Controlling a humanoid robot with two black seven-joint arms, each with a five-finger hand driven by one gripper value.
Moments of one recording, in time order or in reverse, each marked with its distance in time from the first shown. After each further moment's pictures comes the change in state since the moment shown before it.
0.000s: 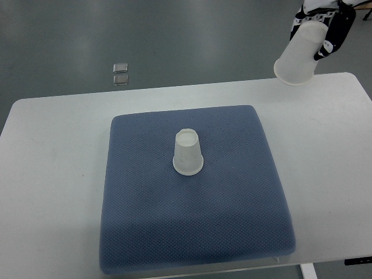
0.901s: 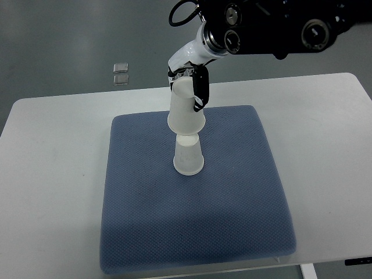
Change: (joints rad) left arm 0.002 0.000 0.000 0.000 -0.001 0.000 0.000; right arm -0.057 0.571 0.014 -0.085 0.312 -0.145 0.013
